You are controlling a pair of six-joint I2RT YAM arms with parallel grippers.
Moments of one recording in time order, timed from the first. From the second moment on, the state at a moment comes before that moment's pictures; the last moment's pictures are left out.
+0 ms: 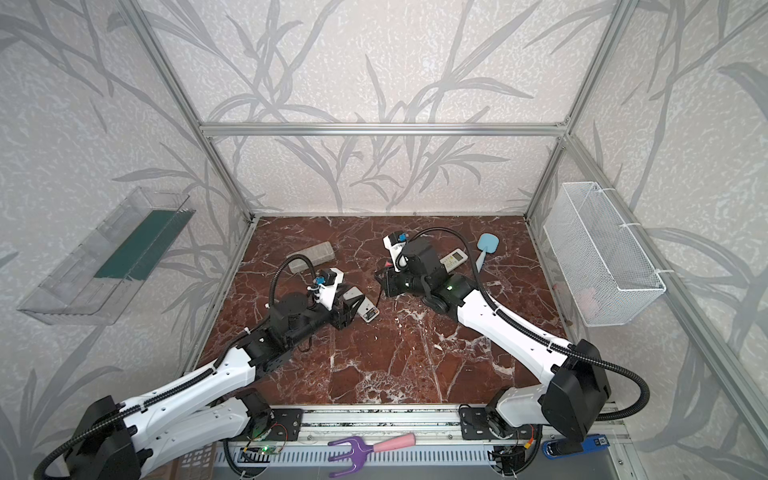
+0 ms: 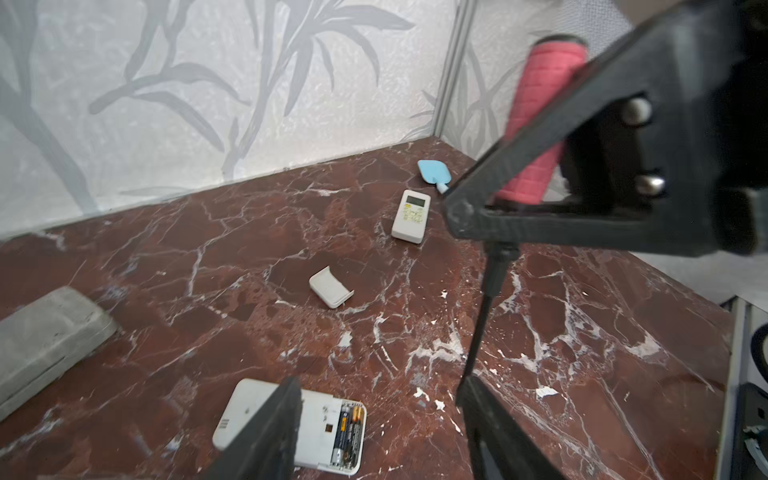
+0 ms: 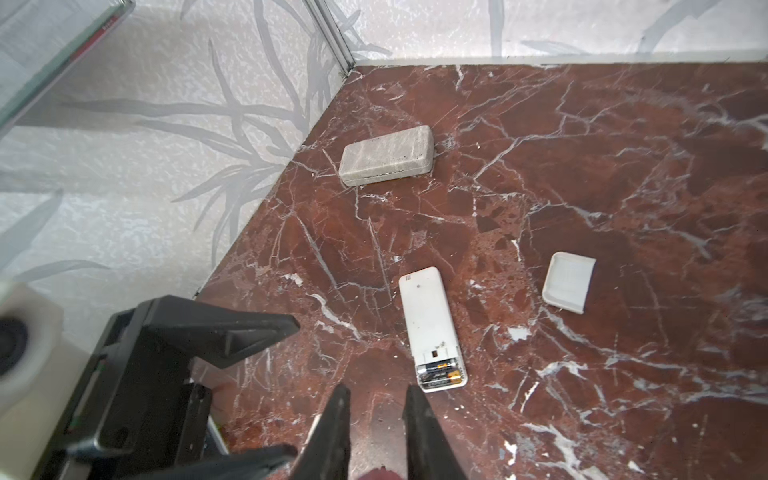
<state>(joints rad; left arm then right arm) -0.69 0.97 0.52 0.18 -0.02 -0.21 0.74 1.37 1.14 -0.30 -0.17 0.39</state>
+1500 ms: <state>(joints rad) -0.38 1.69 0.68 0.22 0.40 -0.85 0.84 1.66 1.18 -0.24 0.08 0.22</state>
